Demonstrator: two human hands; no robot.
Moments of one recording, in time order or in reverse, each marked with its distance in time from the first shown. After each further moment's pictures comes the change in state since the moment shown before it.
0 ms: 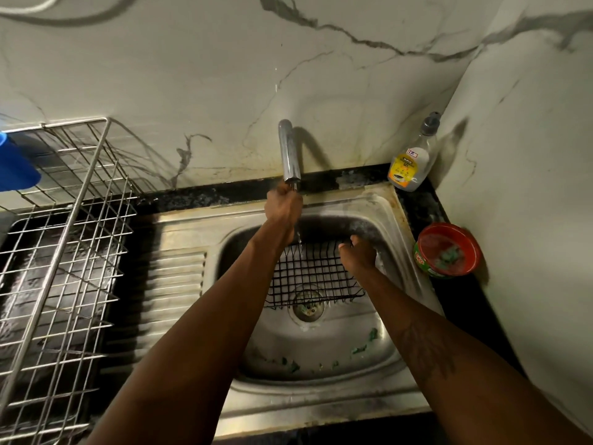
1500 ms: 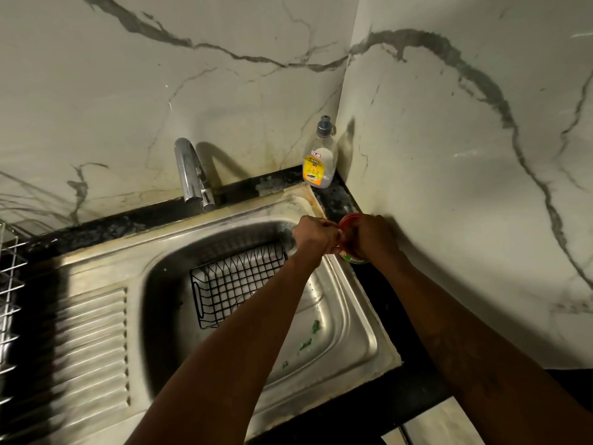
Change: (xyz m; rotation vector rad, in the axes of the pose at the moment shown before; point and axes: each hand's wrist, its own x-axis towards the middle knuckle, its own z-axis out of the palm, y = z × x) left_hand -0.090 -0.001 0.183 0.071 -0.369 -0.145; right_hand -0.038 0.015 -0.197 -0.605 0.133 -0.110
